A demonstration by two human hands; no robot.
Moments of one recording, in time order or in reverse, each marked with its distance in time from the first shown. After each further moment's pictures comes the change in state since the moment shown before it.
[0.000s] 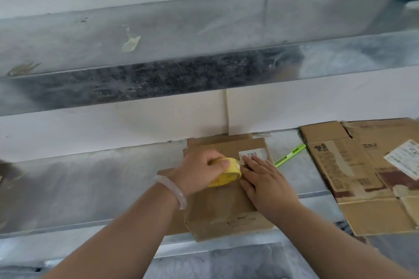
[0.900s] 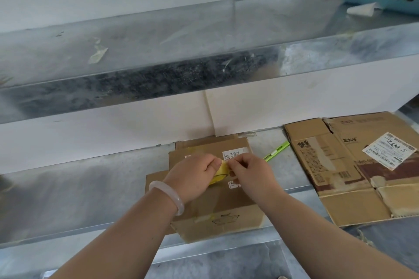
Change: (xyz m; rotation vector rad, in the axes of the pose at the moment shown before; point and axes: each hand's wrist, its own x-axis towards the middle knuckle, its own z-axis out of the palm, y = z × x) left_hand -0.003 0.013 0.022 0.397 -0.003 0.090; right_hand 0.001 -0.023 -0.042 0.817 0.112 0.449
